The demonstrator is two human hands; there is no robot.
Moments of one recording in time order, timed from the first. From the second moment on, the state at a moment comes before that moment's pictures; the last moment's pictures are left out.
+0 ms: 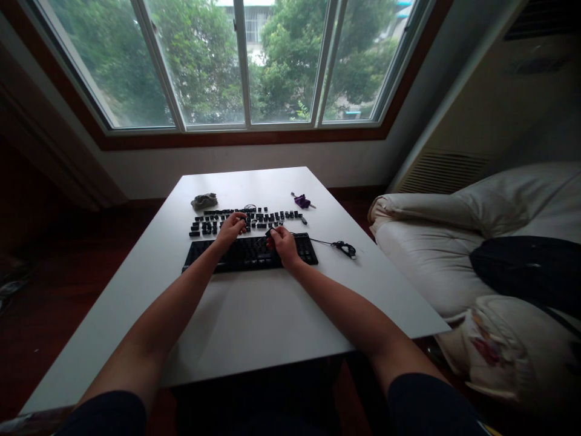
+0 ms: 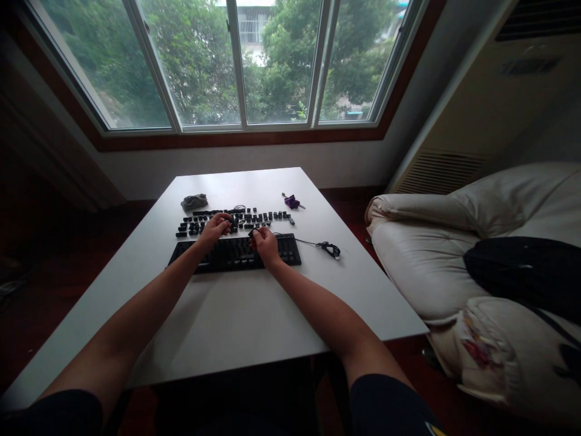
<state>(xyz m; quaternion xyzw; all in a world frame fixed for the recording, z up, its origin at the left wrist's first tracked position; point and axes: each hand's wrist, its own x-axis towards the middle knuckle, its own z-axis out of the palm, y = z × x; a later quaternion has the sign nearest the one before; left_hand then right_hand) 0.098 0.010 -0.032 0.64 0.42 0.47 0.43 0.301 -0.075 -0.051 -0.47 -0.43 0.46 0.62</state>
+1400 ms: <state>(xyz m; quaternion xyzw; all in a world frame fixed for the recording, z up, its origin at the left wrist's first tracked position) 0.133 0.025 -0.031 0.83 0.51 0.21 -0.01 0.300 -0.079 -0.044 -0.48 -0.46 0.44 0.61</state>
